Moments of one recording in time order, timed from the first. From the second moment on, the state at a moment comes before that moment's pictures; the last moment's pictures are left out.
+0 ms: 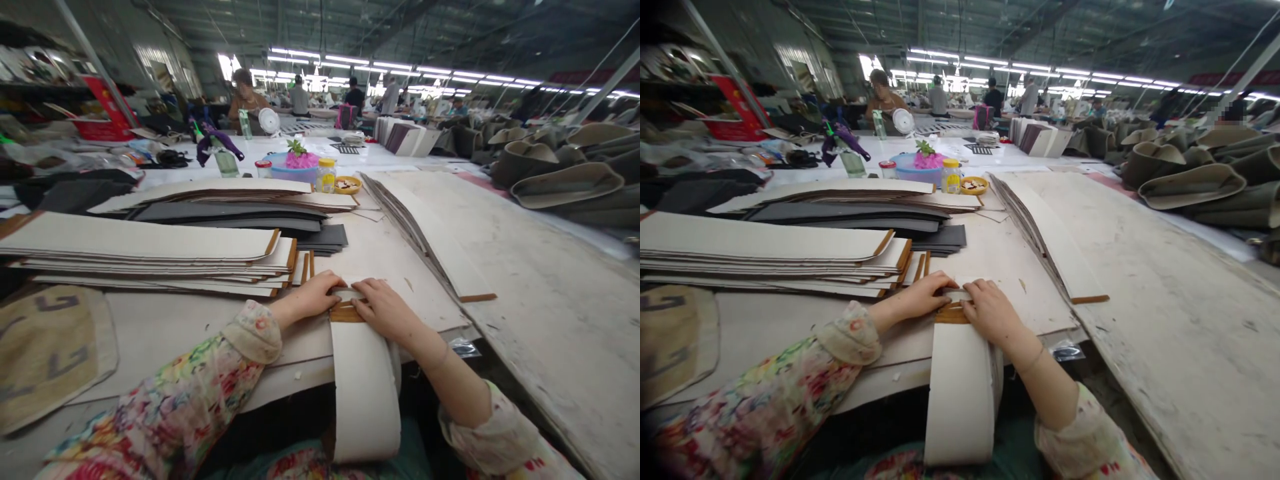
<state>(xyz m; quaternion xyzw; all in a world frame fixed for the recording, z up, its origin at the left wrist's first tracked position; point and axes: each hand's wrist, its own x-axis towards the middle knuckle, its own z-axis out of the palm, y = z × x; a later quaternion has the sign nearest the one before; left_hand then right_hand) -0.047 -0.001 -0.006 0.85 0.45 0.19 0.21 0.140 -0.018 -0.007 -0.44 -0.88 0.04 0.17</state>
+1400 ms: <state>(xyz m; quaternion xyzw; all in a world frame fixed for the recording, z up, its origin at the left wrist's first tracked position) -0.059 -0.014 0.003 0.85 0.47 0.20 0.10 0.141 -0.037 -0.024 -0.51 -0.80 0.05 0.30</state>
